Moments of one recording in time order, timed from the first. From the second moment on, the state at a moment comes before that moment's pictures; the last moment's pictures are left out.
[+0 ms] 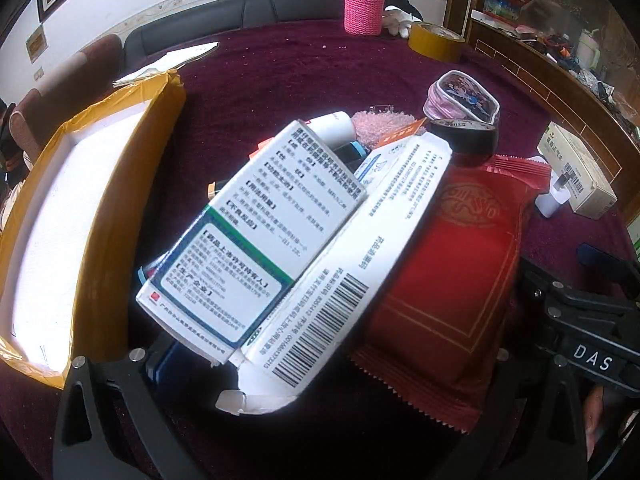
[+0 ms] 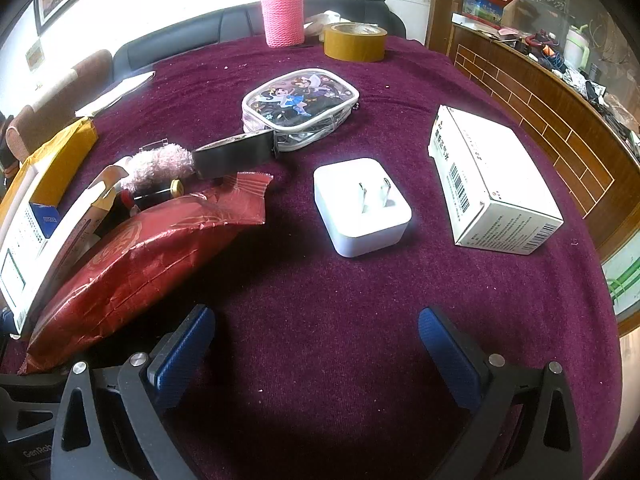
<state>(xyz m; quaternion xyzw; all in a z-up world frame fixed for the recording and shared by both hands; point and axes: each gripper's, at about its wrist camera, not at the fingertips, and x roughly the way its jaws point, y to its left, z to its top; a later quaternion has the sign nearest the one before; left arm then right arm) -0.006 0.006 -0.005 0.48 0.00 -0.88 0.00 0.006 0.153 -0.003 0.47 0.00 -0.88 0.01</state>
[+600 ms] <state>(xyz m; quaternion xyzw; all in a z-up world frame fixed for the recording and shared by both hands) -0.009 0.001 -0.002 0.49 -0.02 -0.87 -0.05 0.008 0.156 -0.003 0.47 0.00 -0.88 0.01</state>
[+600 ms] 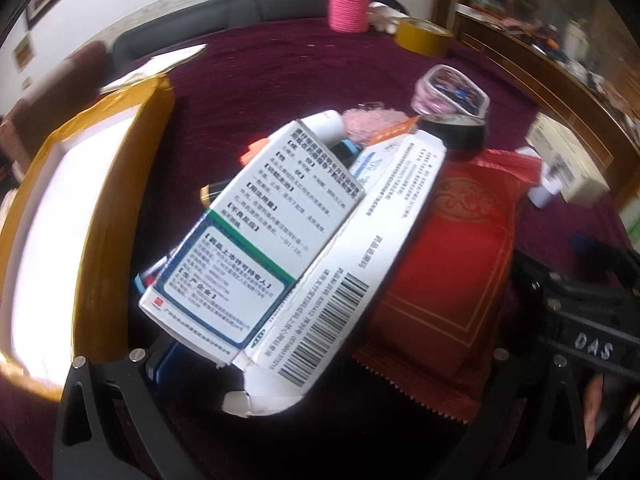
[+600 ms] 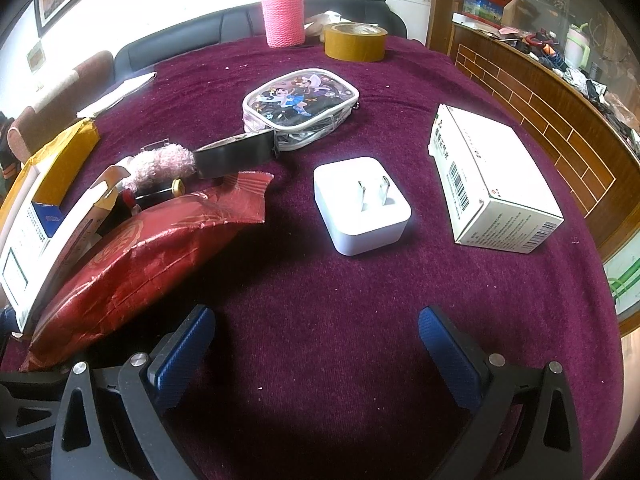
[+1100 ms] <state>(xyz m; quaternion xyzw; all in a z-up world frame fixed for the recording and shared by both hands) 0.034 -0.061 0.053 0.43 0.00 -0.88 -0.19 0.033 0.191 0.005 0.45 -0.07 -0.89 0.08</state>
